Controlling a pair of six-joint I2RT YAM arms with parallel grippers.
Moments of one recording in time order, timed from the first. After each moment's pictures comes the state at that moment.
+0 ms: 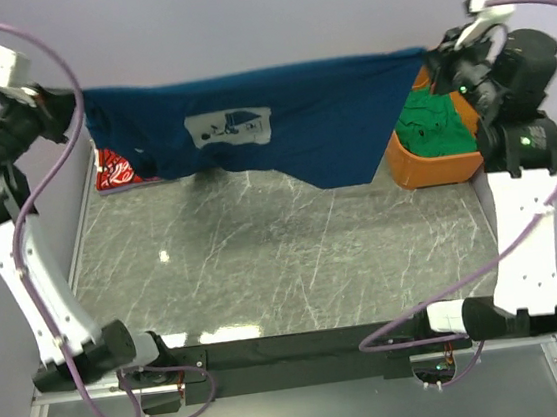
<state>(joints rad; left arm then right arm) 0.41 1.36 1.95 -0.64 0.92 0.16 -0.06 1.29 1.86 -0.63 -0.30 -0.05</state>
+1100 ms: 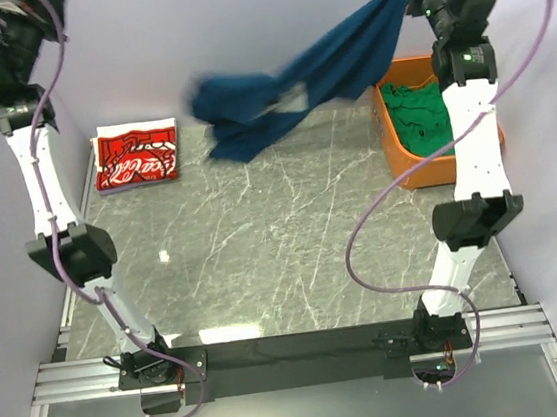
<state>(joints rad) 0.27 2.04 2.46 0.14 0.62 -0.36 -0.03 1.91 2.42 -0.31 -0.14 0.02</state>
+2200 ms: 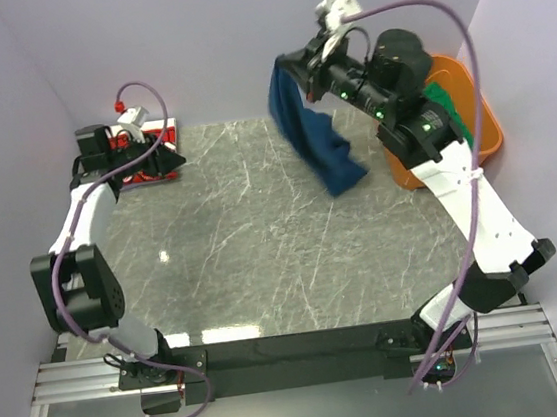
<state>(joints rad) 0.12 1.62 1.29 -0.18 0.89 0.01 0.56 1.50 1.97 -0.35 -0.24 -0.11</state>
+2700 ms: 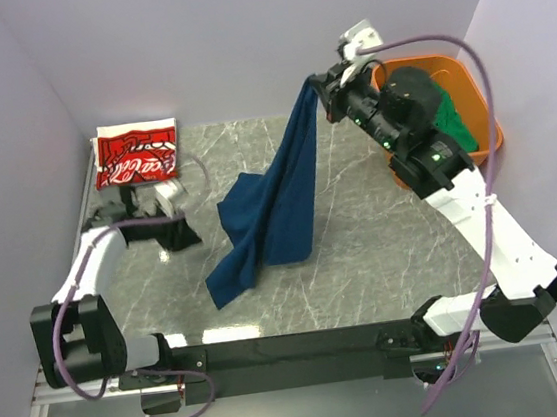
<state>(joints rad) 0.10 1.32 0.91 -0.64 0.92 0.61 0.56 1.29 1.66 -0.24 0.00 -0.12</state>
